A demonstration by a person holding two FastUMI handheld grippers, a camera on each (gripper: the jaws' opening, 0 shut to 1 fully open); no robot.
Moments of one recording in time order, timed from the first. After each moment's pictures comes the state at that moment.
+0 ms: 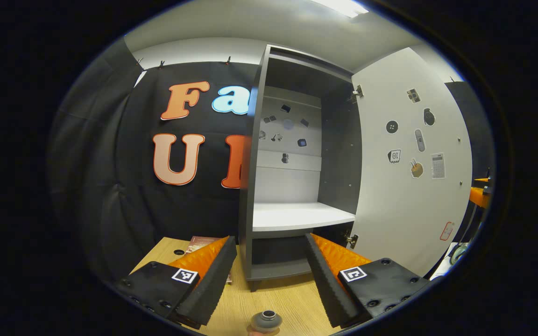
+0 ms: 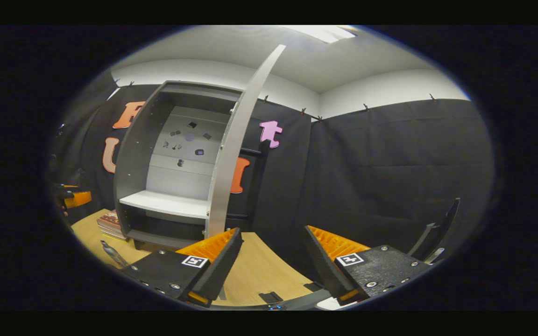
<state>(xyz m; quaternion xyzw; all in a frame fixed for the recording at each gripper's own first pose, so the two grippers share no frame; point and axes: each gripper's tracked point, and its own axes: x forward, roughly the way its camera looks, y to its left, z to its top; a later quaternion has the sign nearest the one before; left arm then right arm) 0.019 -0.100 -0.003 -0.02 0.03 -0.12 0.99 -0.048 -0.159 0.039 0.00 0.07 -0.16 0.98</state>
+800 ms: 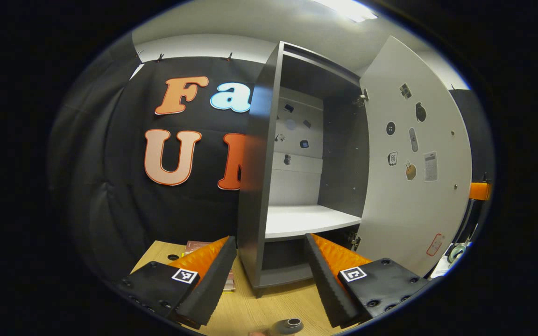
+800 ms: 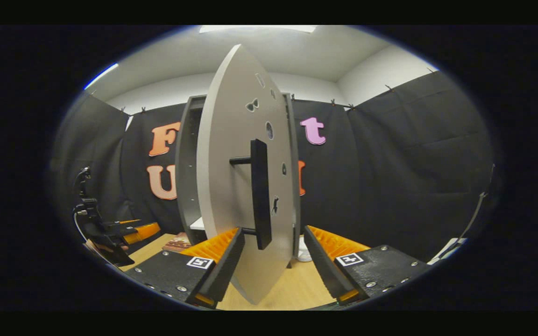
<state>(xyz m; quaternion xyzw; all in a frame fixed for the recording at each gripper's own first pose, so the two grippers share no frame) 0.062 -0.057 -0.004 -0.03 0.02 -0.15 0.99 0.010 0.022 0.070 0.10 0.05 0.00 0.99</state>
